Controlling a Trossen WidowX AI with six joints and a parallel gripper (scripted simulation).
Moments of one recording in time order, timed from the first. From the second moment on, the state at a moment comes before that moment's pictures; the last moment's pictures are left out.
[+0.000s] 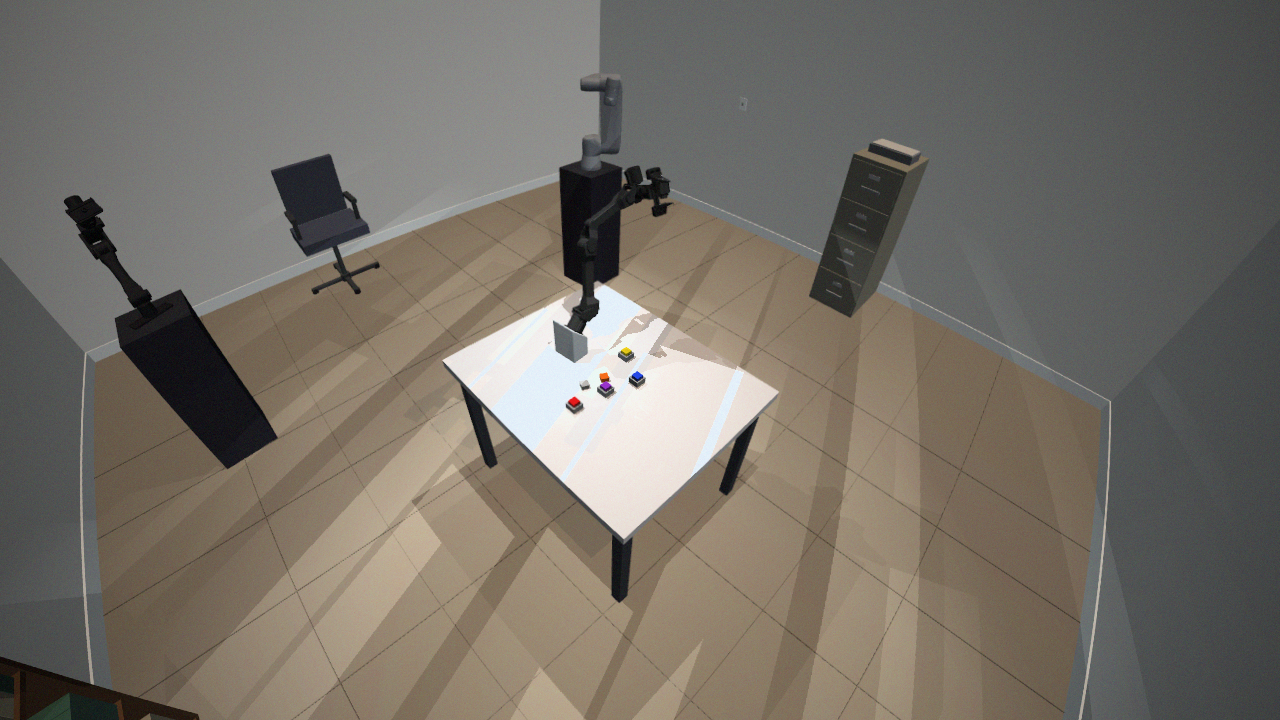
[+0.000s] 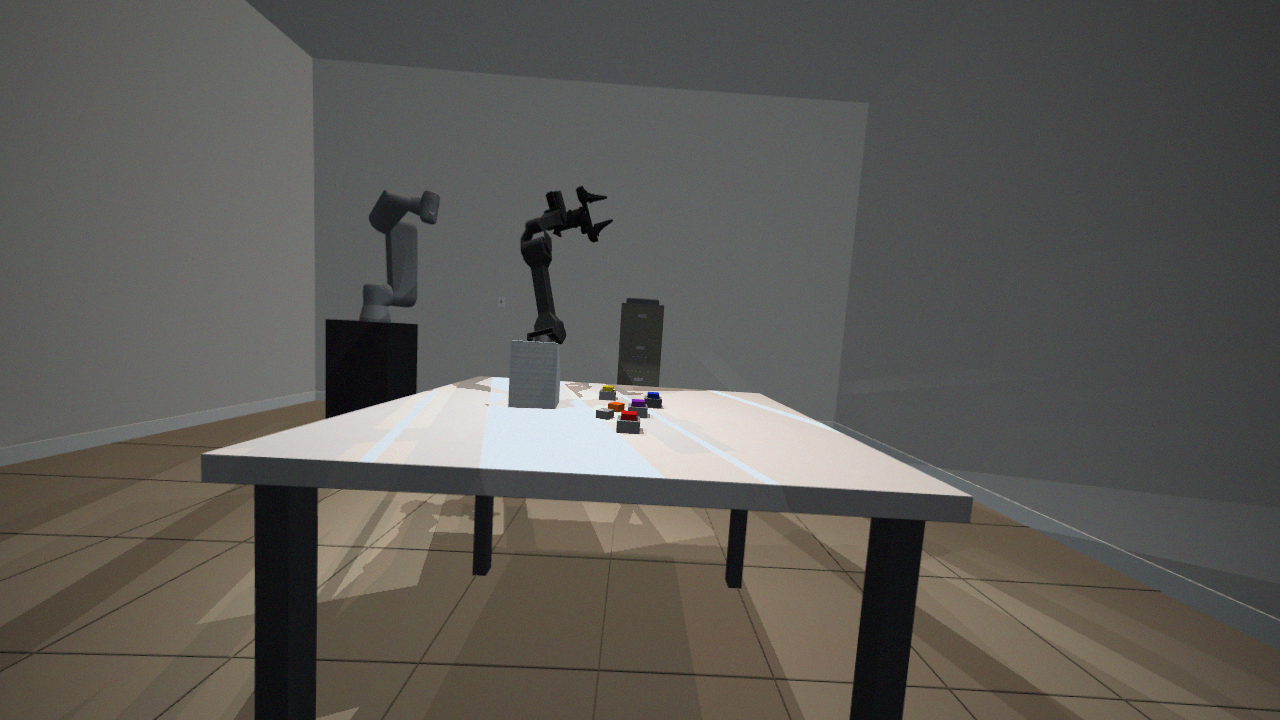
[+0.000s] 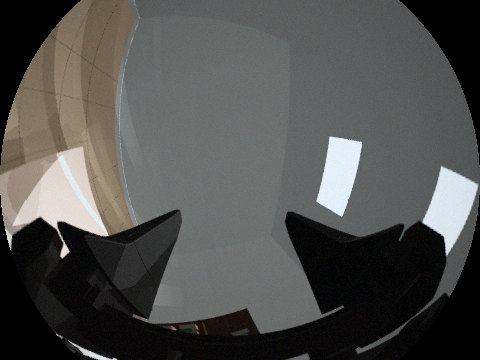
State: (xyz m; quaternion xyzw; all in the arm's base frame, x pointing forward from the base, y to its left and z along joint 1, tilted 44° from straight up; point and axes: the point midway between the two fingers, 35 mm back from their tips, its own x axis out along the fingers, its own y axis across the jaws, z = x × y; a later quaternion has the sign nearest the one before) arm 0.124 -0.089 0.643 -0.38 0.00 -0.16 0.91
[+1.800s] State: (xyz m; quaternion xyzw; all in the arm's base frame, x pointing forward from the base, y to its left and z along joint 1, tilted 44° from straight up) arm 0.405 -0.187 0.011 -0.28 0.63 0.22 0.69
